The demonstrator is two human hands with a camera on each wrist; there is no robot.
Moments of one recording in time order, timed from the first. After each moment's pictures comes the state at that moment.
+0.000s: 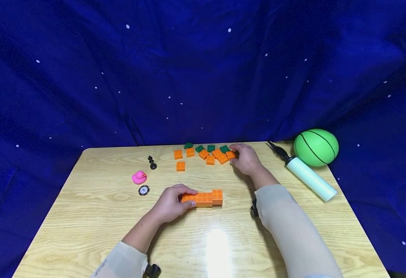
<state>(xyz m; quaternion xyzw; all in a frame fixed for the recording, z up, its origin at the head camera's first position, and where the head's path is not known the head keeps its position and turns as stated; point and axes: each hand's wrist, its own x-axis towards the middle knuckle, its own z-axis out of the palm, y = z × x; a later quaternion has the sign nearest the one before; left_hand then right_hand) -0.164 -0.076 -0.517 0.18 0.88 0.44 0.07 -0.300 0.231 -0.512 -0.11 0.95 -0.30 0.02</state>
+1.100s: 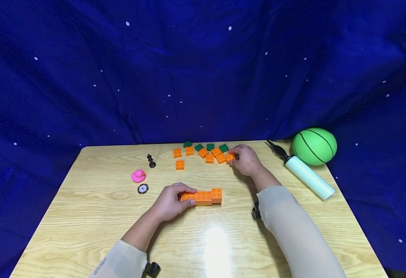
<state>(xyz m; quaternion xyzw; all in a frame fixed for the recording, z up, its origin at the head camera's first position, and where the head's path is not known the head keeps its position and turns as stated) -0.166 -0.076 -0.521 0.19 0.88 0.43 0.06 -0.291 0.234 -0.513 -0.14 0.95 -0.29 0.00</state>
